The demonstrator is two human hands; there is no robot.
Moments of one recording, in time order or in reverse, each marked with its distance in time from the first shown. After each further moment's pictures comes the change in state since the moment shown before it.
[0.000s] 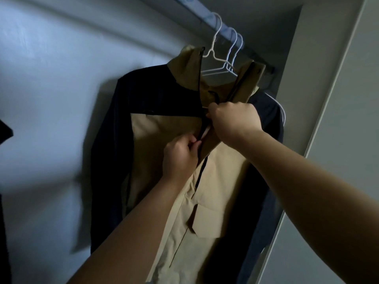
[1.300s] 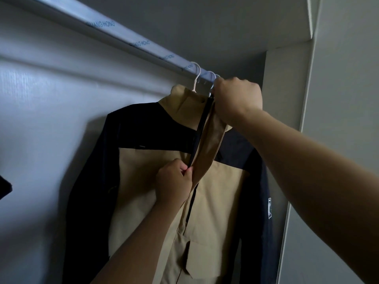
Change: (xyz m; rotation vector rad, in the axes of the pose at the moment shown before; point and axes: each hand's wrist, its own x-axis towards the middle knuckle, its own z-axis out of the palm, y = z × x) left_hand 0.024 0.014 0.000 0.125 -0.038 -0.062; right_hand 0.065 0.058 -0.073 -0.071 0.263 0.278
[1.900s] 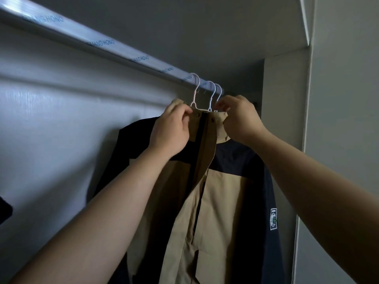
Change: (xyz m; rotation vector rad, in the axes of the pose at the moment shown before) left_hand 0.134 0.055 -0.065 -0.022 0.009 0.408; right_hand -0.016 0.018 0.030 0.772 -0.146 0.142
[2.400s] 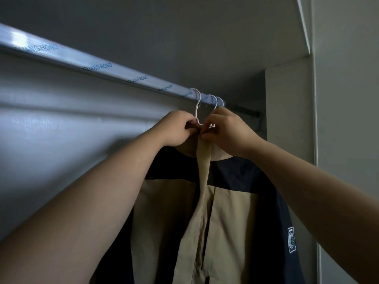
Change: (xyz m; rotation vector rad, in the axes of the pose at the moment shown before) left_hand 0.078 -0.022 -0.004 0.076 -0.448 0.121; right_hand 0.023 0.002 0.020 -0.045 -0.053 -0.348
